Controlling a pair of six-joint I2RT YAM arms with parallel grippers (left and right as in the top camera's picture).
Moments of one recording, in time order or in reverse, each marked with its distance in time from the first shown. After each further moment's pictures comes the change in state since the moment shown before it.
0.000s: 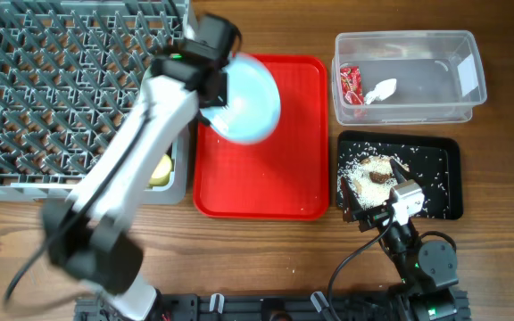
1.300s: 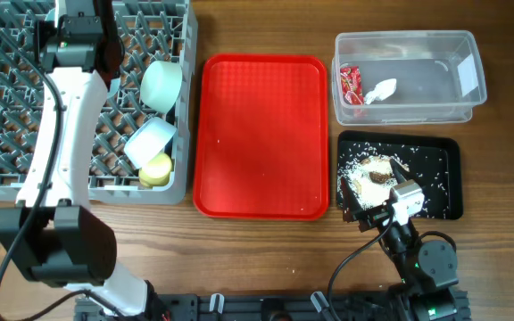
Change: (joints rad) left arm 0.410 0.038 -0.015 0.400 -0.497 0.566; right arm 0.000 0.000 0.000 0.000 0.000 0.000
